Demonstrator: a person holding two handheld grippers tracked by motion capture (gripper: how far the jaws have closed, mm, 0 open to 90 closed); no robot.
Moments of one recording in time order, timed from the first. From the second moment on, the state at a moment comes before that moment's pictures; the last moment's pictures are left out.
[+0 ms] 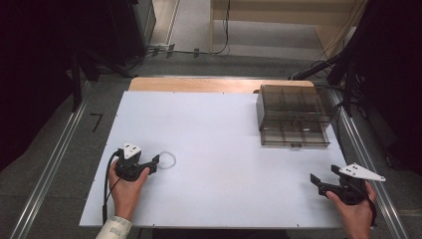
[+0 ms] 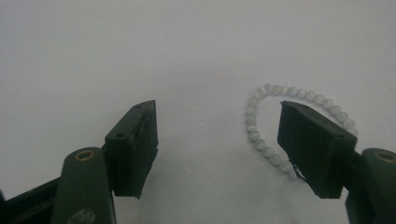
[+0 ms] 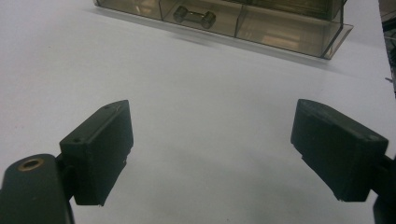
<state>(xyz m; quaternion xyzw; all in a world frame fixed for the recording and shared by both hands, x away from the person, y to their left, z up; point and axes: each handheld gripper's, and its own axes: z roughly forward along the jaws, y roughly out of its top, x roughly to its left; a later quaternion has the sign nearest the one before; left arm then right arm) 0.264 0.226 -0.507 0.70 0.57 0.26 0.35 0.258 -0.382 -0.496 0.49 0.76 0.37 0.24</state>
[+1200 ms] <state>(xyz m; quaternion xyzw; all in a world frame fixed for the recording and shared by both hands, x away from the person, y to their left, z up) 0.272 0.223 -0.509 0.70 0.57 0.22 0.35 0.259 -0.380 -0.497 0.49 0.76 0.36 0.23</state>
